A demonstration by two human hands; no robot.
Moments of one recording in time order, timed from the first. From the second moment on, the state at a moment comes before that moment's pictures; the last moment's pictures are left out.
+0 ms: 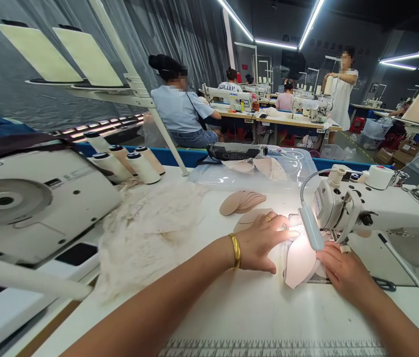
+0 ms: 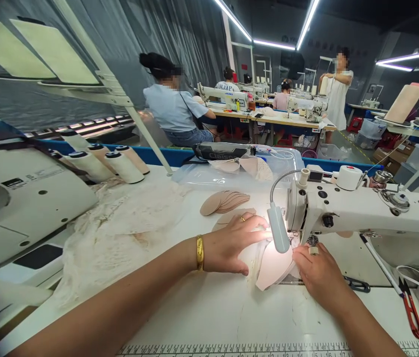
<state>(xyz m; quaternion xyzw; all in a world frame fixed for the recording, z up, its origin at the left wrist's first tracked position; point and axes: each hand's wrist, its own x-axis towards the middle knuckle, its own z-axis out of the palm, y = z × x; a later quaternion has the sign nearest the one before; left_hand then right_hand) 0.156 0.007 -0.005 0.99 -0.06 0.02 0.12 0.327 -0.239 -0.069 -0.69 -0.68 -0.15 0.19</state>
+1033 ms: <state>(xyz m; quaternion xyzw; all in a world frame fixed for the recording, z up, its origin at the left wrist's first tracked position) 0.163 -0.010 -0.002 0.99 -0.10 0.05 0.12 0.331 -0.239 -0.069 -0.69 -0.68 -0.11 0.21</state>
